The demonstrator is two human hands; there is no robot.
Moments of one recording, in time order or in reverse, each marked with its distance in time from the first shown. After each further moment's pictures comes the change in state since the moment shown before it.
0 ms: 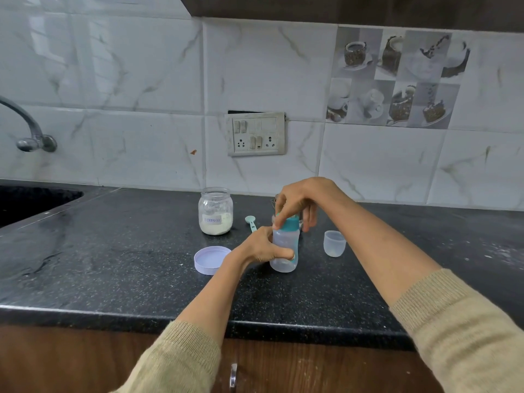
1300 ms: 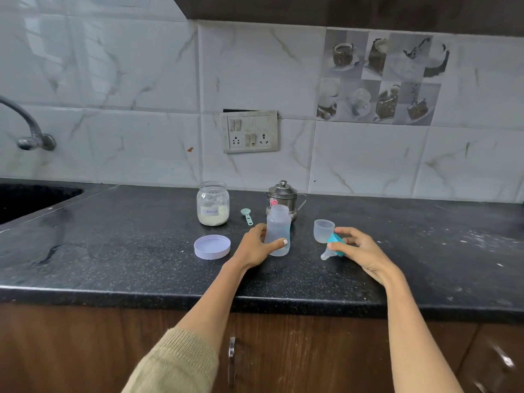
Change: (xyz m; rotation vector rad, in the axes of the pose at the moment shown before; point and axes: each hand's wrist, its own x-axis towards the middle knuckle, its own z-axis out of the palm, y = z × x) left_hand -0.032 -0.013 0.022 -0.014 0.207 0.036; right_hand -0.044 0.145 0.153 1.065 0.575 -0.026
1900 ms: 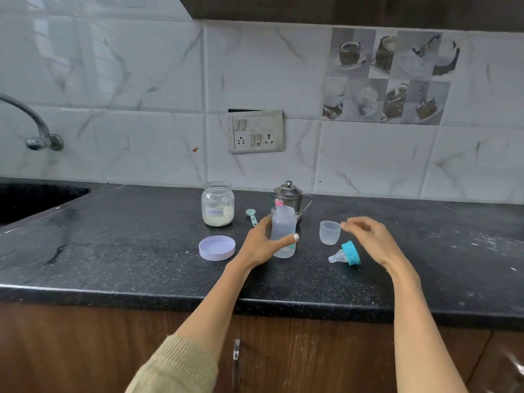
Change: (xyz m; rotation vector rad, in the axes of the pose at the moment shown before) left_hand -0.008 0.017 -0.003 -0.034 0.034 0.053; right_hand -0.003 -0.029 -0.005 -0.155 0.157 -0.116
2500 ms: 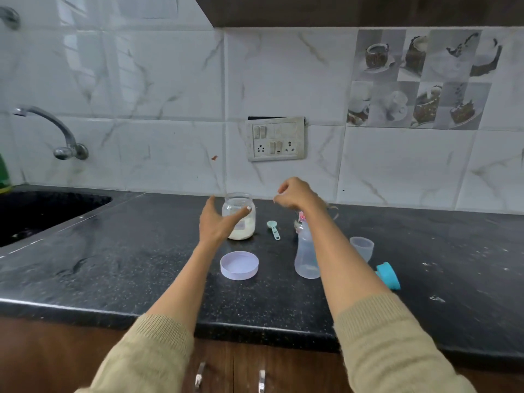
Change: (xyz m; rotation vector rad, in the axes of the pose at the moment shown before) left_hand 0.039 -0.021 -0.121 -0.031 0.562 -0.150; right_hand 0.088 -0.156 0.141 -0.317 -0.172 -0.089
